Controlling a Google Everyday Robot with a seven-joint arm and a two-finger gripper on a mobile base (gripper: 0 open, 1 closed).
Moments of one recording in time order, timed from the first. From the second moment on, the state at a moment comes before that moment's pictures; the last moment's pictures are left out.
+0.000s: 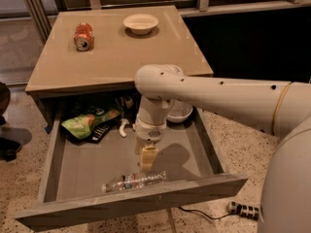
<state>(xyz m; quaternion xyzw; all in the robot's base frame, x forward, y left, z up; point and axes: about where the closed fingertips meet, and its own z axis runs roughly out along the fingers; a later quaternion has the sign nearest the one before) 0.482 0.033 0.655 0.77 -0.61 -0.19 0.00</state>
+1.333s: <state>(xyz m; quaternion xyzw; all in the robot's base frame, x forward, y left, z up) 0.481 0.033 0.655 0.77 -0.61 -0.19 0.00</state>
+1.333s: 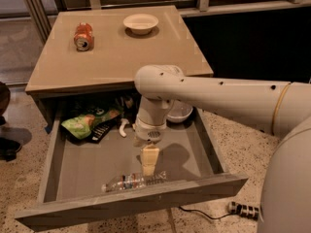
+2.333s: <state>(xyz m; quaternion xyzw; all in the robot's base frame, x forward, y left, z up) 0.475 0.035 0.639 0.77 -0.61 -0.20 0.00</state>
